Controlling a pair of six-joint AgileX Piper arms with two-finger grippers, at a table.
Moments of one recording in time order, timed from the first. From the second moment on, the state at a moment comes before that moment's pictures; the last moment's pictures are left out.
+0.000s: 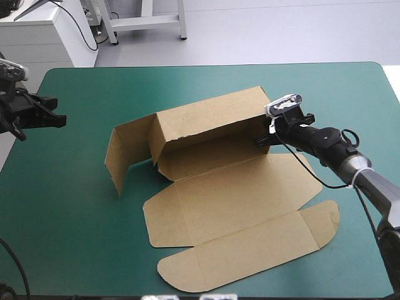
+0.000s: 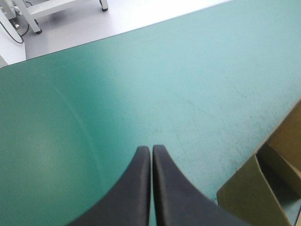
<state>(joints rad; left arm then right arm) 0.37 1.29 -1.46 -0.63 1.03 0.82 0.20 1.60 -1.03 1.11 0.21 -1.30</state>
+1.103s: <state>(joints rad) 0.57 1.41 -1.29 -0.89 1.09 0.69 0.19 1.64 -1.67 0.15 1.24 -0.02</state>
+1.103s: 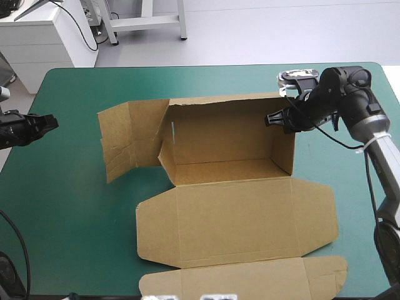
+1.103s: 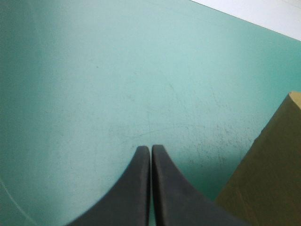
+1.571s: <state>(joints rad) 0.57 1.41 -1.29 -0.89 1.07 0.68 0.19 1.67 -1.53 0.17 1.22 -0.05</state>
